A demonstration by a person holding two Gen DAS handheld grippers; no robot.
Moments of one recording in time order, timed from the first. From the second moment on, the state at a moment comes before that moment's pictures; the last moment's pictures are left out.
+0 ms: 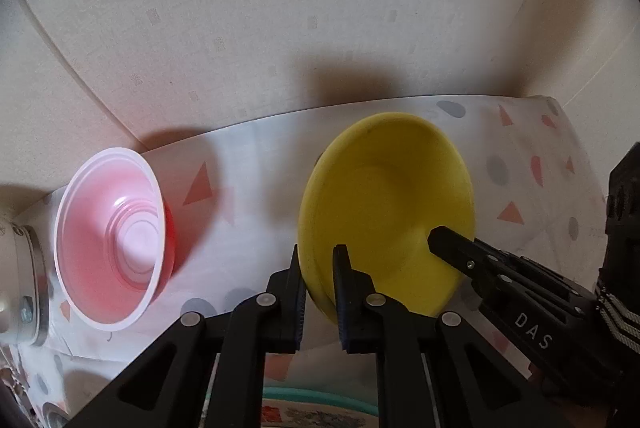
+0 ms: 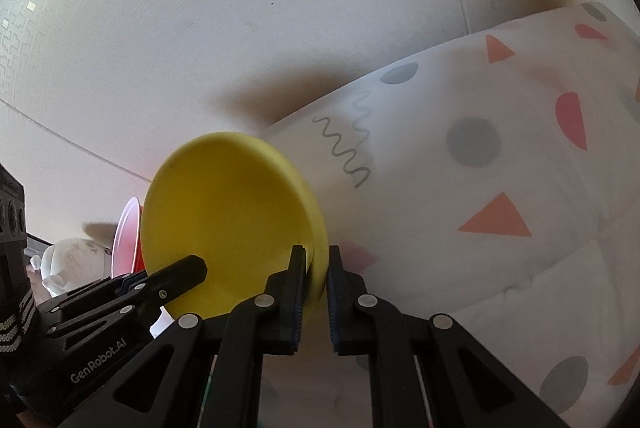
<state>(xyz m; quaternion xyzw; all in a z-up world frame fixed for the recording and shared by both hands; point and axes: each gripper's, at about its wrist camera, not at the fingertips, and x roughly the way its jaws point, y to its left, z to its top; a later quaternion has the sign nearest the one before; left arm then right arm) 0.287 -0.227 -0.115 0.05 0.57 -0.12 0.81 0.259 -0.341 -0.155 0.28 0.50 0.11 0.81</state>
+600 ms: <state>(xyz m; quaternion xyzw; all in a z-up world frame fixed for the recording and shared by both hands) 0.247 -0.217 -0.075 0.05 0.51 -0.10 0.85 0.240 -0.318 -0.120 0.28 0.48 0.13 0.82</state>
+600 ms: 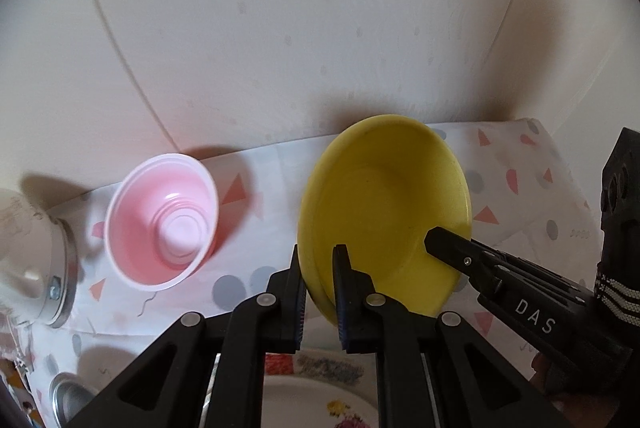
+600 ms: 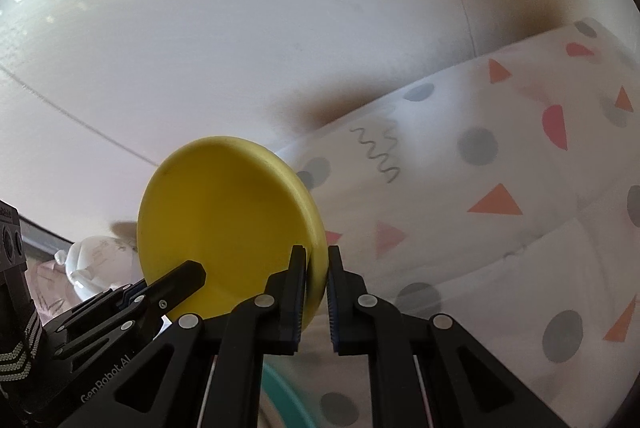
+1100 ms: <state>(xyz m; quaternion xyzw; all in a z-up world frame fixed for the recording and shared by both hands) 0.203 -0.165 -0.050 0.01 0.49 -0.07 0.87 0.215 -0.279 -0.084 0.25 0.47 0.18 0.83</state>
